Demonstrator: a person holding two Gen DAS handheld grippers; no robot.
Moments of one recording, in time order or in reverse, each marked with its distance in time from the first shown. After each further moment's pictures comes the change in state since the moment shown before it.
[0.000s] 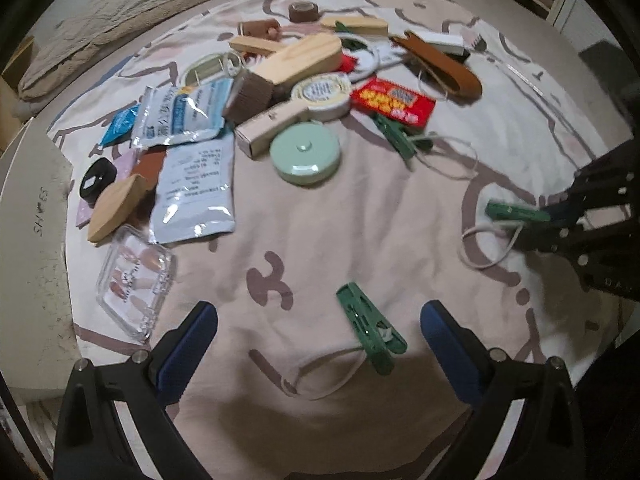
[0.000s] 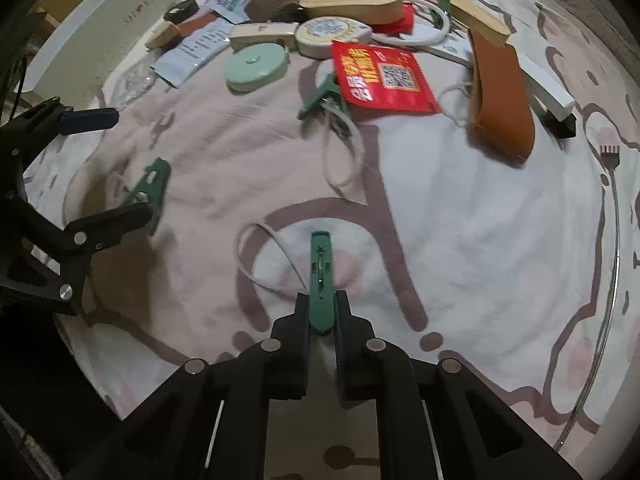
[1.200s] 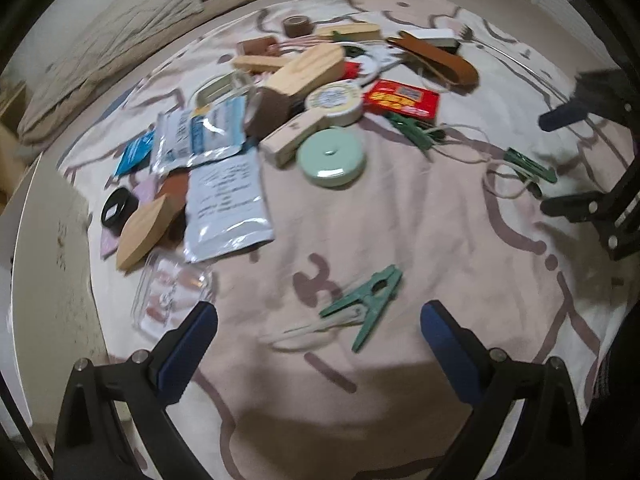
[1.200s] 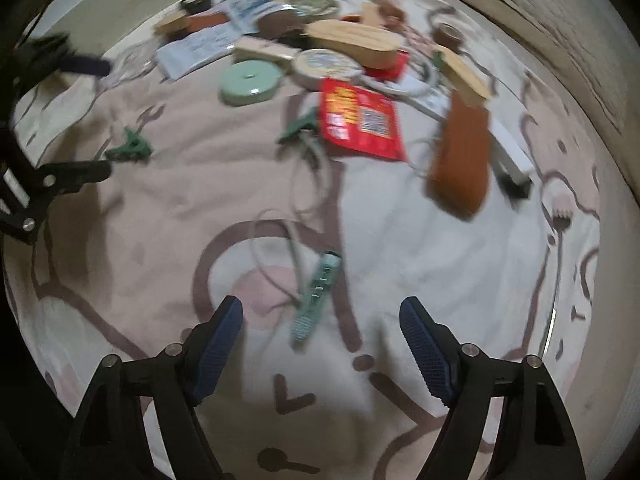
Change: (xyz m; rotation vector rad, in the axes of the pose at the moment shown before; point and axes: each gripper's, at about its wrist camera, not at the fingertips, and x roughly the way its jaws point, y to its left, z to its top) left arm -0.011 0.016 -0.008 0.186 -0.087 0.038; right arm -0.025 -0.027 0.005 -0.337 -0.122 -0.192
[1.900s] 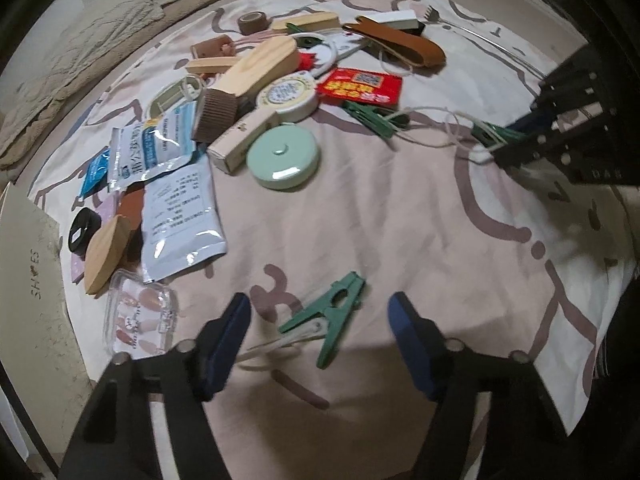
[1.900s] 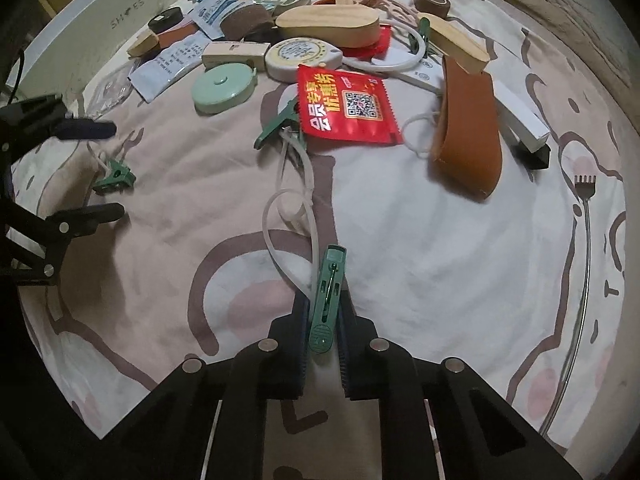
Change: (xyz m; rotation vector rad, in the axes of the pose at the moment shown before) left arm 0.013 -0.021 0.004 0.093 0.030 -0.081; right arm 0.020 0.010 0.024 0.064 0.006 0.096
